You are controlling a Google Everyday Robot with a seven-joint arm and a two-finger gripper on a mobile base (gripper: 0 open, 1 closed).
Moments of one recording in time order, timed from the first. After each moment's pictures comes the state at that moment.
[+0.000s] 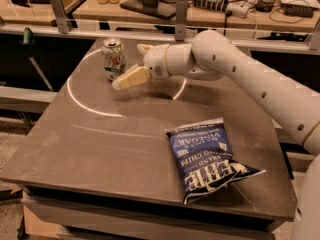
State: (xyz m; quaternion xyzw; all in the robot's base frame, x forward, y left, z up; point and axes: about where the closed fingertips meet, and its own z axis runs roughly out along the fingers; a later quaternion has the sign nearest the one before) arm 0.692 0.092 0.868 -0.49 0.64 0.32 0.50
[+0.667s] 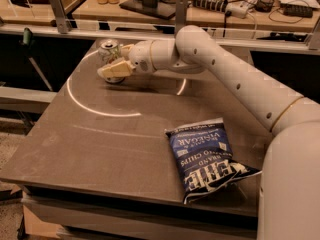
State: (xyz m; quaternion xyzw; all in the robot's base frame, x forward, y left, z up) arm 0.707 0.142 0.872 -0.51 0.60 0.36 0.50
